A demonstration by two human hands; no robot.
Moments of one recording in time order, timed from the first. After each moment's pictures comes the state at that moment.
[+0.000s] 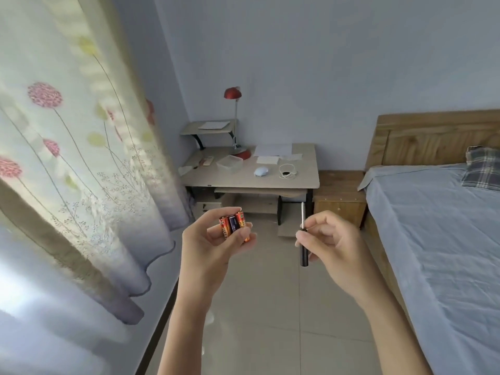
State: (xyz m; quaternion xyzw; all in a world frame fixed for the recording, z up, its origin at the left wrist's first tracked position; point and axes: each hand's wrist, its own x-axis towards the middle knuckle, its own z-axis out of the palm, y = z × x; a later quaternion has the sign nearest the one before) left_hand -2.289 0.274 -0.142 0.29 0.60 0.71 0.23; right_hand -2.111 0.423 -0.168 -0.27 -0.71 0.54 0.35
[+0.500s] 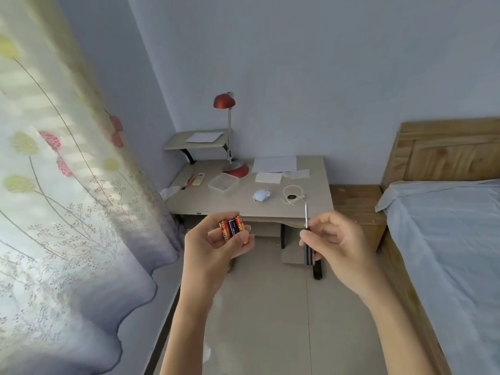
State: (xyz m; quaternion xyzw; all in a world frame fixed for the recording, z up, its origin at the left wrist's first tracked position) left_hand -2.473 0.502 -0.177 0.28 0.60 0.70 0.24; right_hand -2.284 0.654 -0.195 -0.28 -0.70 0.56 0.35
